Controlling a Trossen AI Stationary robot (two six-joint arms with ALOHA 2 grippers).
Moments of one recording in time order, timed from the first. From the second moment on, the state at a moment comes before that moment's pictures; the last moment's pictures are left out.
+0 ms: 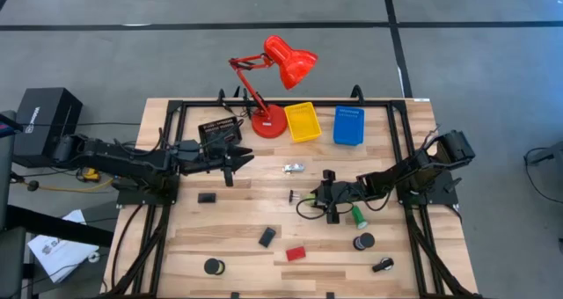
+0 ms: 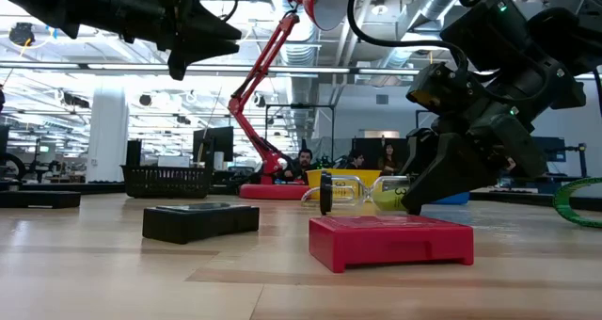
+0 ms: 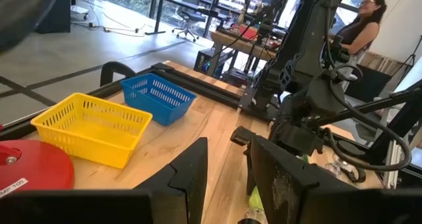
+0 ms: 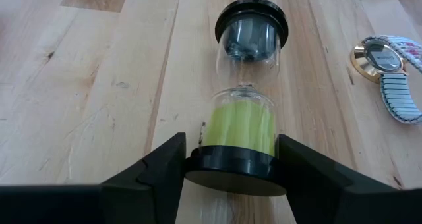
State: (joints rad) left arm 0.01 0.97 0.40 0.48 -0.26 -0.32; right arm 0.24 1.65 0.47 0.47 0.21 0.04
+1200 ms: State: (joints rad) left arm 0.01 0.97 0.40 0.48 -0.26 -0.32; right arm 0.17 1.65 1.16 -0.75 0.37 -0.23
